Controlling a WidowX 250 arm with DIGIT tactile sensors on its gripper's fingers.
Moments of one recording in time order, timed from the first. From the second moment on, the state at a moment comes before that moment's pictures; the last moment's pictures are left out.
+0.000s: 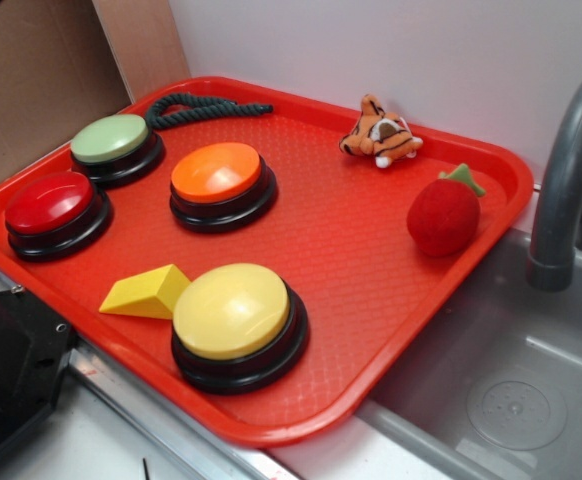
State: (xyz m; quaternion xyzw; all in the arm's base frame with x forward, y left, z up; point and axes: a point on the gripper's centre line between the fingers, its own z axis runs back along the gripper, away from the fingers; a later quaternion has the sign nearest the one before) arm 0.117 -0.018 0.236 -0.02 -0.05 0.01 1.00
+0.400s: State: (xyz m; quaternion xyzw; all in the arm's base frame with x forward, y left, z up) arm 0.116 -0.017 0.232 -0.01 -0.04 0.01 1.00
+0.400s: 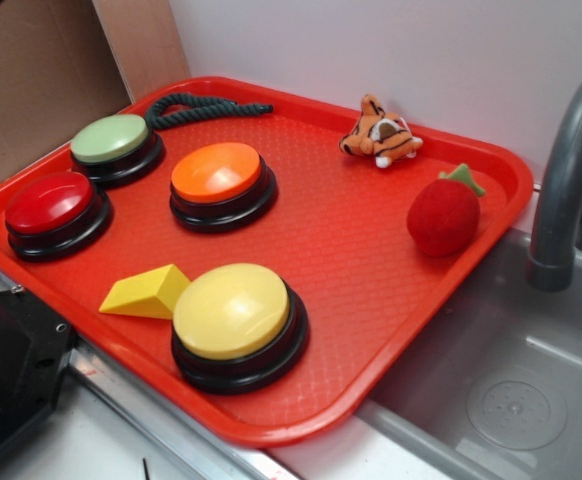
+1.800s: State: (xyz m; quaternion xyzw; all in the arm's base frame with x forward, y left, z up) arm 0.232 0.120 0.057 0.03 -0.04 0.38 0.92
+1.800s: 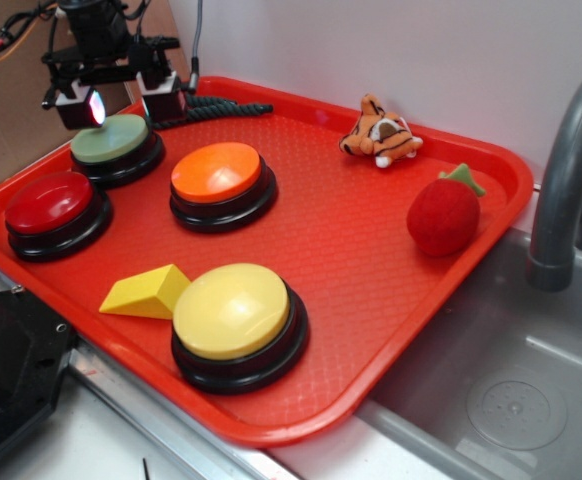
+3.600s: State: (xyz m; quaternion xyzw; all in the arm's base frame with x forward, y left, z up) arm 0.213 0.115 0.107 -0.03 -0.05 0.31 0.95
